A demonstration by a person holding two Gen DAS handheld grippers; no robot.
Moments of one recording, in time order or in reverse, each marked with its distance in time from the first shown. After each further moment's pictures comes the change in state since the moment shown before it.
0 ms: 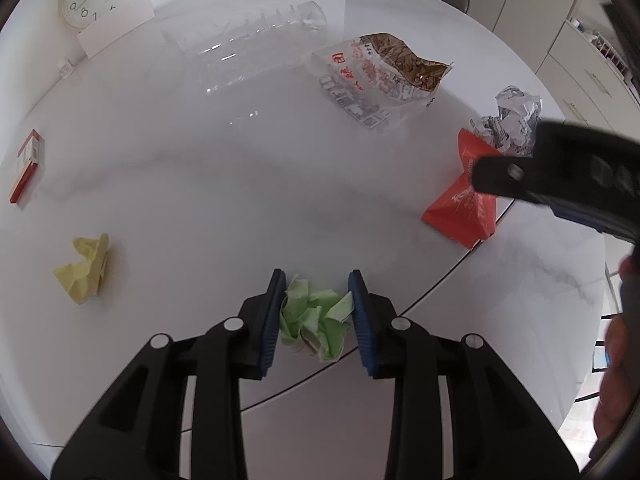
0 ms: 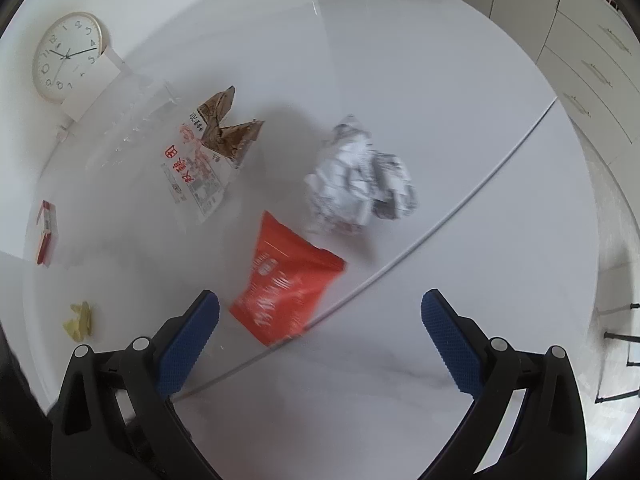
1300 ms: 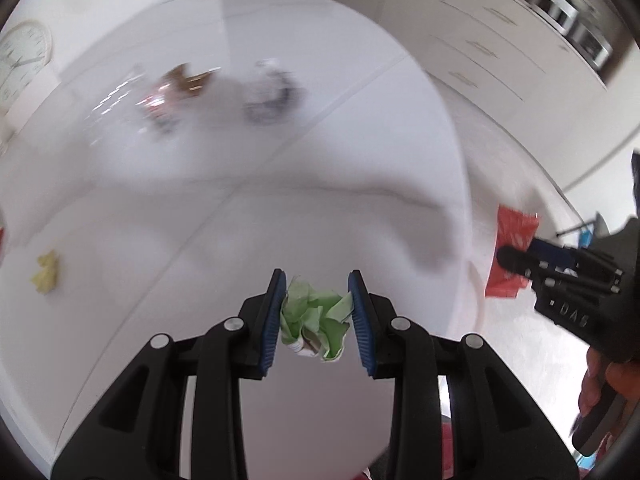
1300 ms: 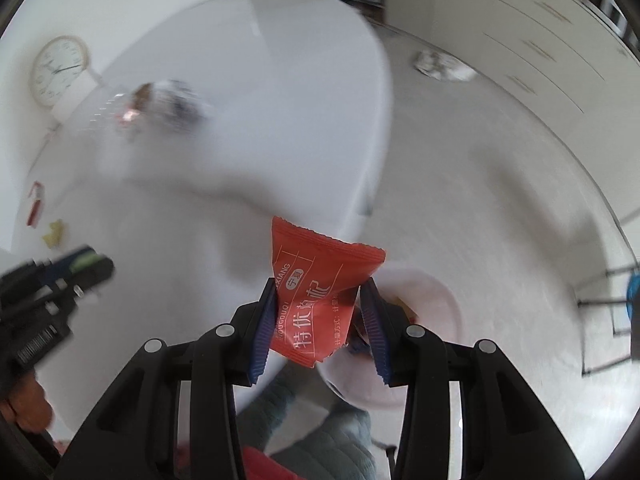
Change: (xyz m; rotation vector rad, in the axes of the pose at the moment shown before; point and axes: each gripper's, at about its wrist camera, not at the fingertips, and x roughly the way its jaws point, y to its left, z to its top) left arm -0.064 -0.134 -0.028 0.295 0.024 -0.190; right arm -0.106 -0.185 -0.157 0.095 -0.048 -0.092
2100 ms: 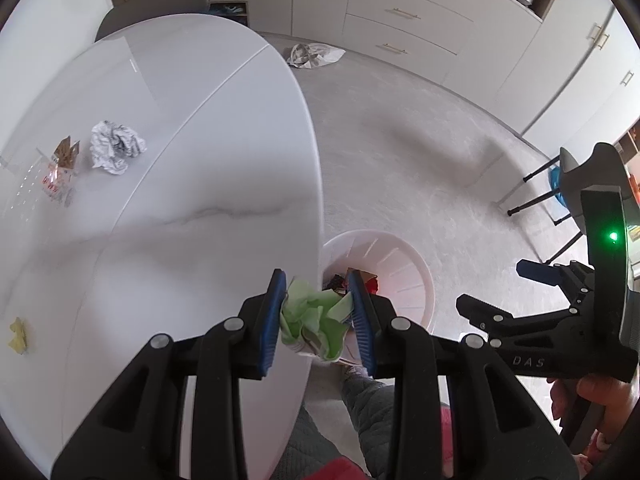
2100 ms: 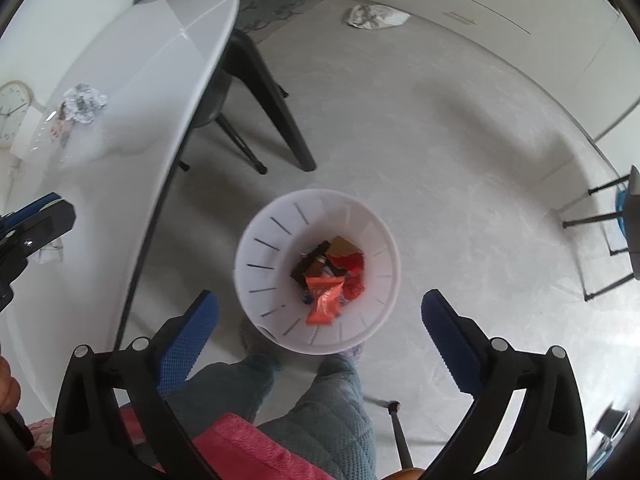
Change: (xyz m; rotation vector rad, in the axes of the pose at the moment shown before) left arm 0.003 -0.125 -0.003 0.233 0.013 -0.085; right arm 0.001 -0.100 -0.059 0.191 0.083 -0.053
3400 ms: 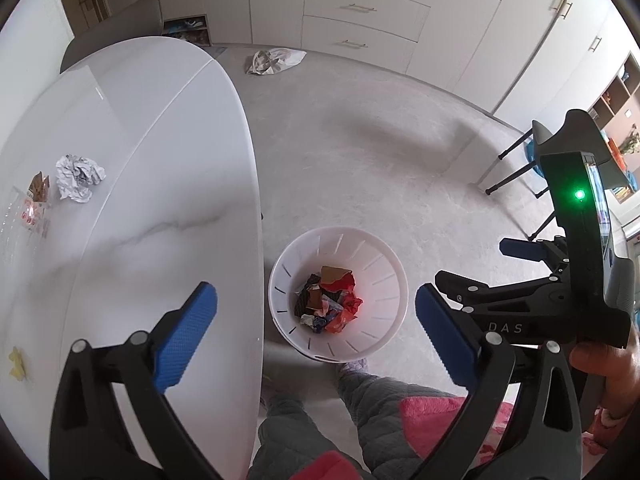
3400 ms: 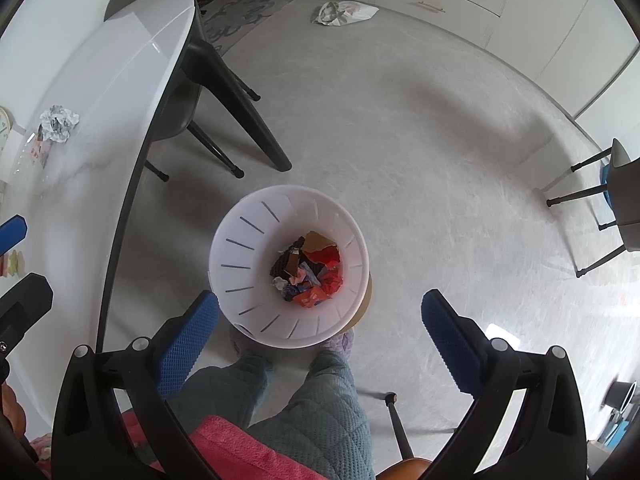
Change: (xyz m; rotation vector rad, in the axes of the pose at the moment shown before) left arm -0.009 -0.039 -0.007 0.124 -0.020 -0.069; right arm -0.008 -0.027 -0.012 0.062 0.000 -0.035
